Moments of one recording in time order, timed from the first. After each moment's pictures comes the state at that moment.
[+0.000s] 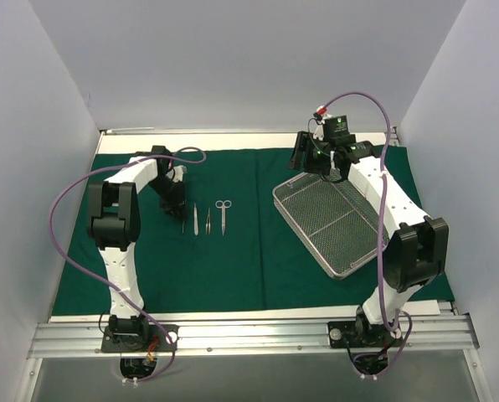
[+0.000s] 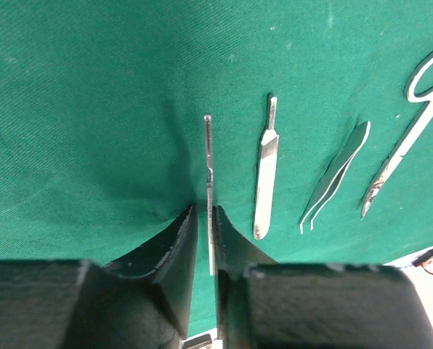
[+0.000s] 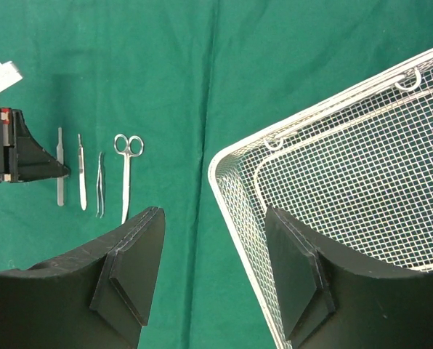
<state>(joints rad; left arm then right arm) -0.10 2.16 1.61 -0.97 0.31 -0.13 0.27 1.67 1.50 -0.59 -0.20 0.40</state>
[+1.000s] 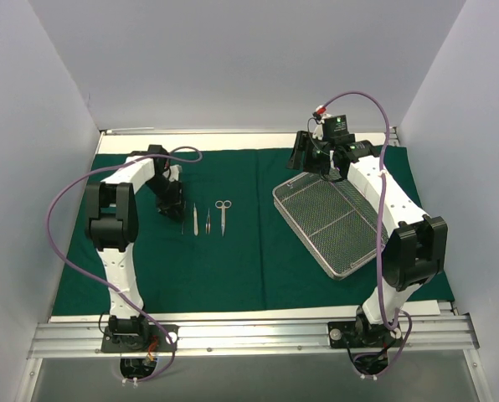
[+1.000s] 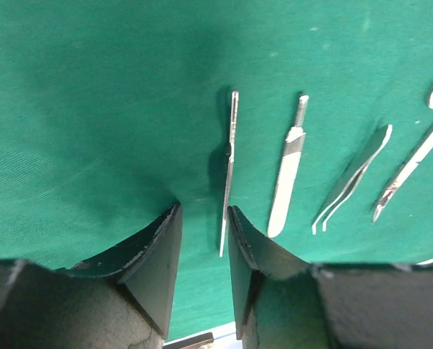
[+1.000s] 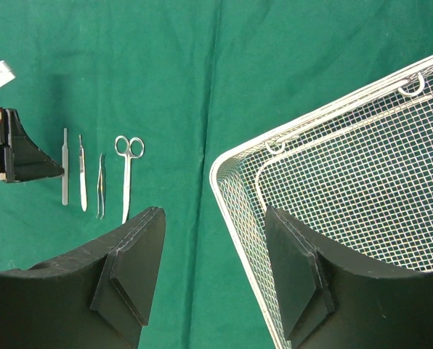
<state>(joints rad) -0.09 2.15 1.62 -0.99 0.27 -0.15 0.27 1.68 1.51 -0.58 -0.21 0.39</state>
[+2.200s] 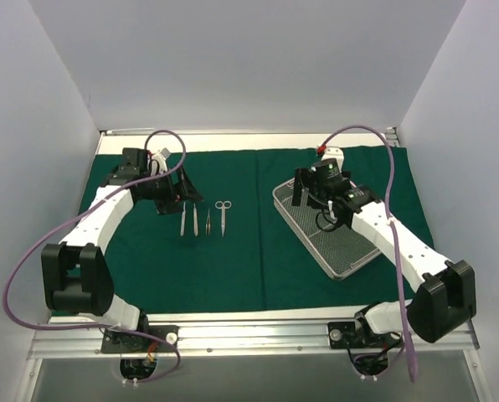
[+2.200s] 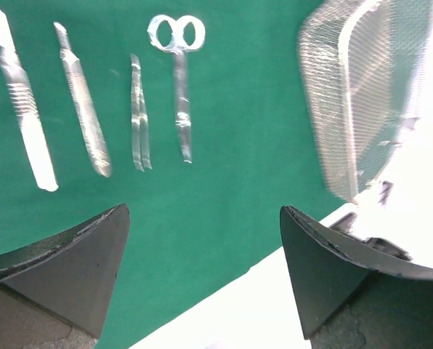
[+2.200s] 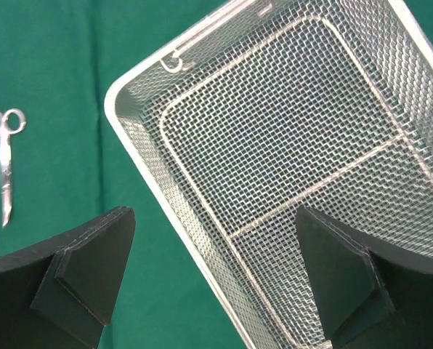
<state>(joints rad) -0.09 1.57 1.23 -0.66 0.56 -0.42 0.45 1.34 1.10 -0.53 0.26 0.39</state>
